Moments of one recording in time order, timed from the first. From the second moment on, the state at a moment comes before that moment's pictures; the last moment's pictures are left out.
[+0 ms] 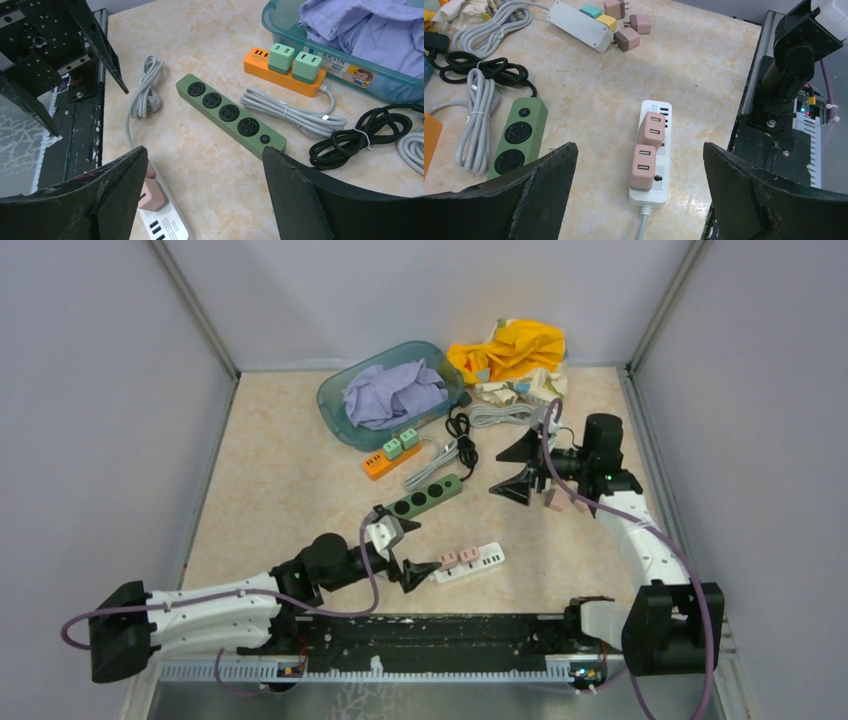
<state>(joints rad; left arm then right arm) -1.16 0.87 0.32 0.50 -0.03 -0.05 0.04 1.16 0.81 -0.11 -1.27 -0.31</state>
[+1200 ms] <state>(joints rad) -1.16 1.01 0.18 0.66 0.01 0.00 0.54 1.29 0.77 -0.65 -0.91 -1.25</state>
